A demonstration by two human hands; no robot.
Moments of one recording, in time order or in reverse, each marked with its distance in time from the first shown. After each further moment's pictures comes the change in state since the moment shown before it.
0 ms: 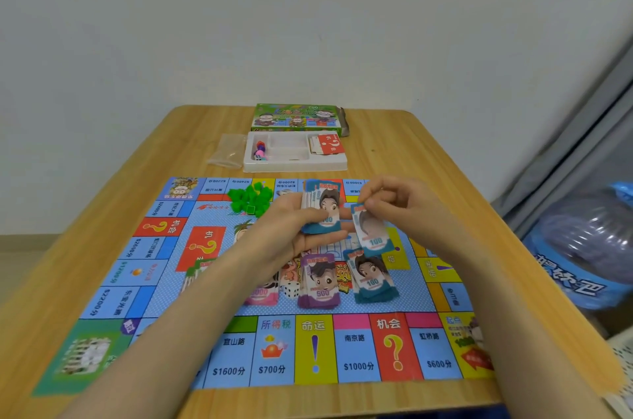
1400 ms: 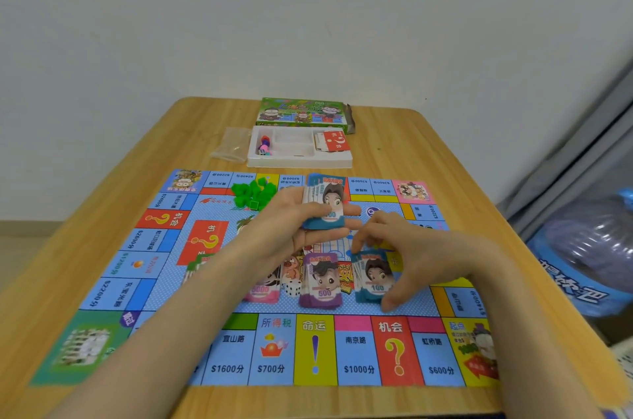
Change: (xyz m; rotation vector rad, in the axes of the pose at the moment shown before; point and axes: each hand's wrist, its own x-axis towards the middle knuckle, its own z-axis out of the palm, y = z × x) left_hand 0.001 0.002 -0.005 0.017 -0.060 0.021; right_hand -0.010 -0.002 -0.006 -0.578 -0.641 0.196
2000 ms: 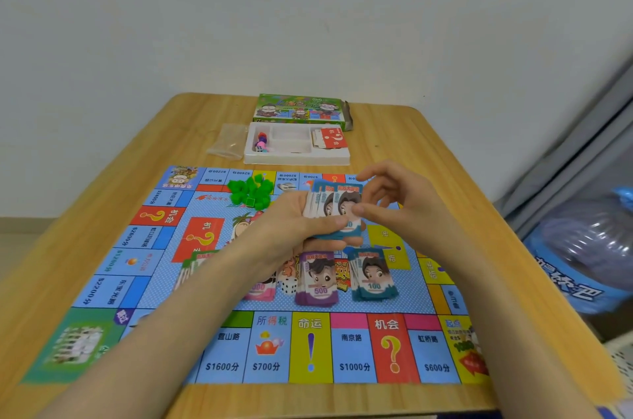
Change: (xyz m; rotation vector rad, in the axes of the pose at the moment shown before) left_hand -0.004 -0.004 0.004 0.099 -0.049 -0.044; right_hand 0.019 -0.004 0.002 0.449 0.762 -0.294
